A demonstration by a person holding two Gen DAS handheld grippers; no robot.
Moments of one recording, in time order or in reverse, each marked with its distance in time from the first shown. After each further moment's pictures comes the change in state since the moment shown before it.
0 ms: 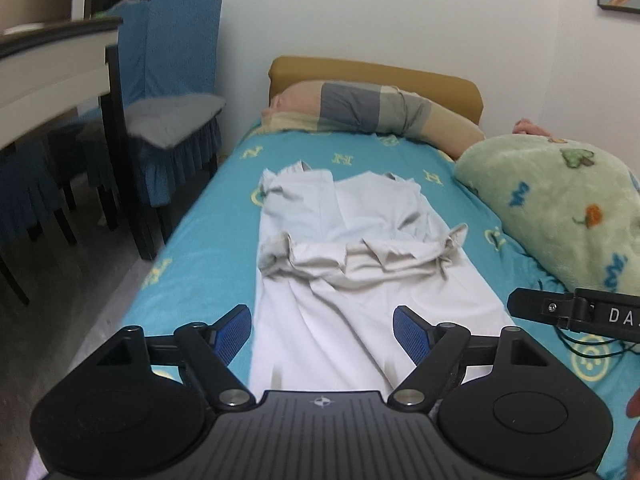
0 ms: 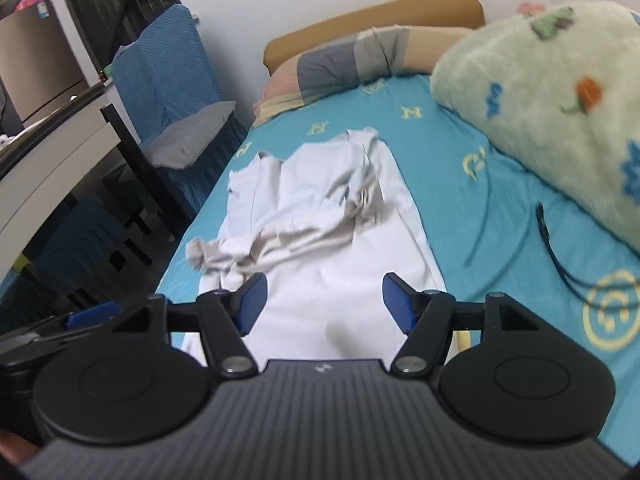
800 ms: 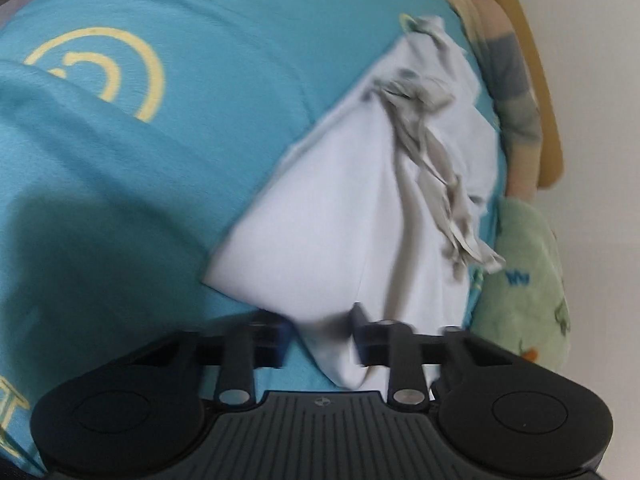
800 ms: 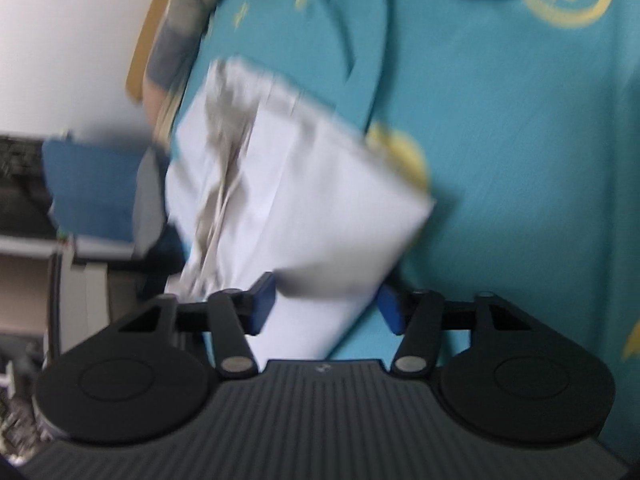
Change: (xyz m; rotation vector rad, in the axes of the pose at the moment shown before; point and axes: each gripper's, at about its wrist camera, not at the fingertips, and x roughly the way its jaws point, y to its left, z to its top) left arm 0.094 0.105 -0.075 -0.978 0.482 -0.282; right arm 0.047 -0.086 -0.065 0.840 0.175 0.029
